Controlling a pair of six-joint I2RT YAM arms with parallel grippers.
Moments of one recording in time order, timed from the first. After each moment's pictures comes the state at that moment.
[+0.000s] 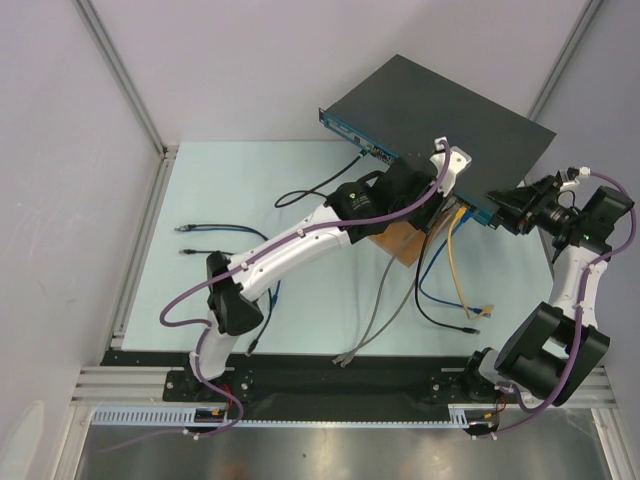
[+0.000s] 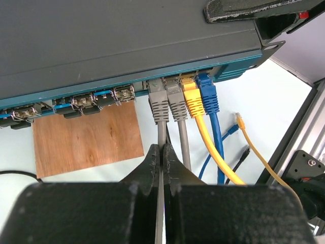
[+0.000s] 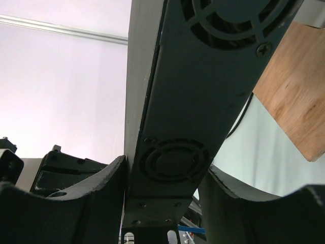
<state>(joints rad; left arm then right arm) -1.07 2.08 2.30 -0.70 -0.08 -0.12 -0.60 1.29 1.00 -0.17 -1.35 0.83</state>
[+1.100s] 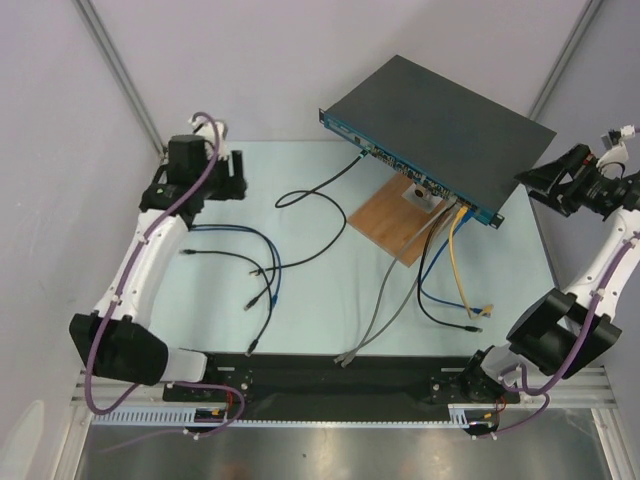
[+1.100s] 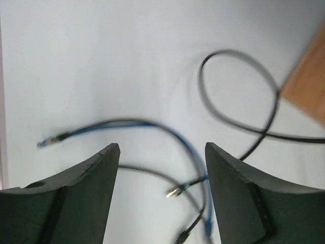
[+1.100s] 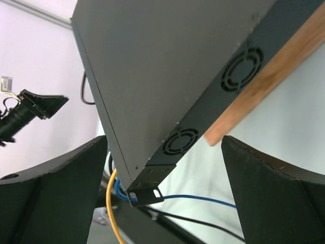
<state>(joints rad) -0.21 1.35 1.40 -0.59 -0.01 -0.07 -0.71 1.45 1.57 -0.96 -1.17 0.07</state>
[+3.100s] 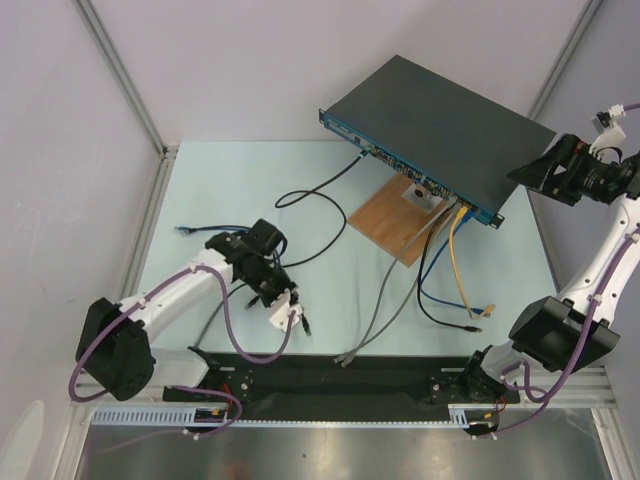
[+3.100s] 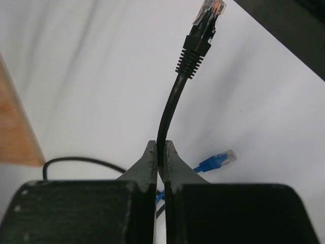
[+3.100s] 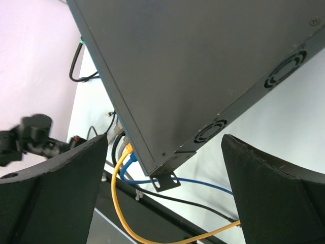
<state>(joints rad) -0.60 1.31 0.89 -0.96 0.56 1.94 -0.64 1.49 1.84 -1.26 -1.05 -0.15</state>
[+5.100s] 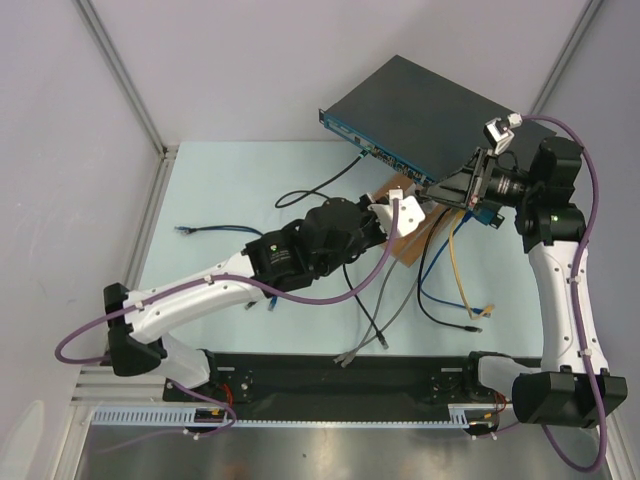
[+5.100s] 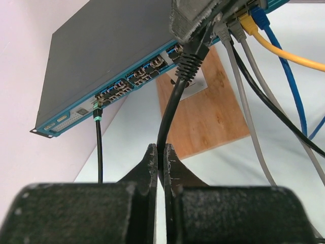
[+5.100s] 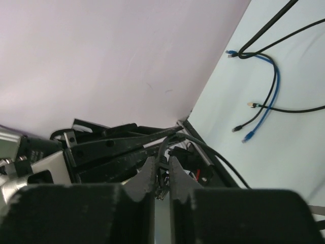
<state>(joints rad) -1.20 1.46 1.55 -0.31 -0.41 0.45 -0.07 1.15 1.33 -0.38 -1.25 0.81</state>
